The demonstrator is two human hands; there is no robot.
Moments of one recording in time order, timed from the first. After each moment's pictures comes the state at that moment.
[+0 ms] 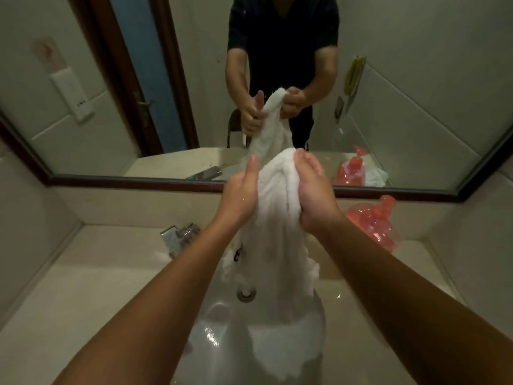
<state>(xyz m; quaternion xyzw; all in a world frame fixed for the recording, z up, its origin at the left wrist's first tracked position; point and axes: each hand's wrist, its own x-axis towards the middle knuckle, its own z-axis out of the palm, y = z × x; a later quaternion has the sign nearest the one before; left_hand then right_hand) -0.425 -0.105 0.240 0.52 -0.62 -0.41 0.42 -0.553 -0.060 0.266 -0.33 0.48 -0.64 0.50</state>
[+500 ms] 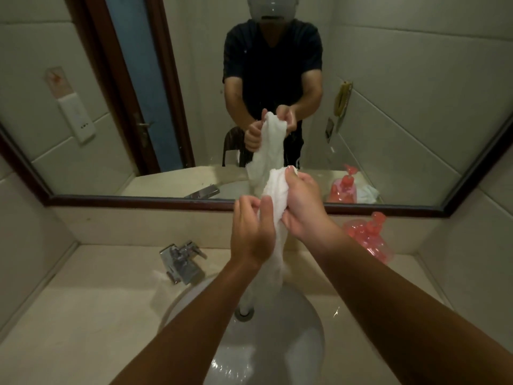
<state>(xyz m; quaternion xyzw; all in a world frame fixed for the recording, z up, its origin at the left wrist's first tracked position) -0.442 -0.060 0.228 0.51 -0.61 -0.31 0.52 -0.536 -0.076 0.287 -0.25 0.49 -0.65 0.52</state>
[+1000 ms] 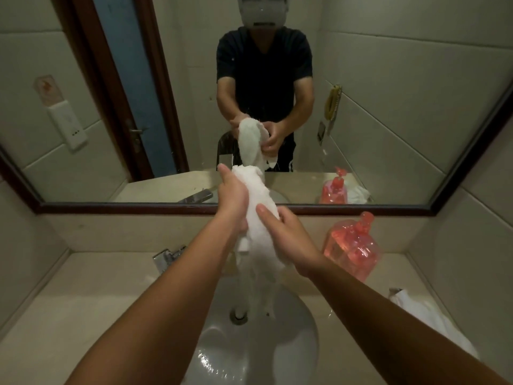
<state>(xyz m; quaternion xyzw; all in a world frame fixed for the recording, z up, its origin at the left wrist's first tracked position) -0.445 -0.111 0.293 0.57 -0.34 -0.59 0.46 -0.548 -0.029 0.244 -0.48 0.60 -0.48 0.43</state>
